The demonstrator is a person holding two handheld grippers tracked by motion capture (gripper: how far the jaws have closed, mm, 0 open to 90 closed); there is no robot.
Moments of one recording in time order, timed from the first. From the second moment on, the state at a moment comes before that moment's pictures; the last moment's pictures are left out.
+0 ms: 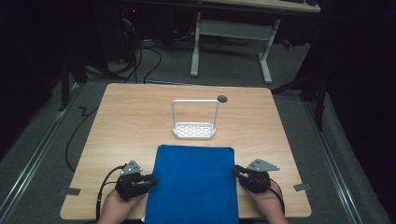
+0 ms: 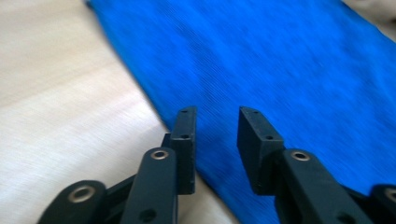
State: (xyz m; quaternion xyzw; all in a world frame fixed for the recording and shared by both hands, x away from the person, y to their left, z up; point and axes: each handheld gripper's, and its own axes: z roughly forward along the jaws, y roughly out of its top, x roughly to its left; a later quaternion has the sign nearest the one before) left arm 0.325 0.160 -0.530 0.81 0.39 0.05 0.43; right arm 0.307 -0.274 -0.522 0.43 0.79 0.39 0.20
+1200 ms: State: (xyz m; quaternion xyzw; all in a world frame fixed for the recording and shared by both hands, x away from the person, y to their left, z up) left arm 0.420 0.120 -0.535 0.80 0.43 0.15 0.40; right arm 0.314 -0.281 -0.525 0.45 0.77 0.40 0.21
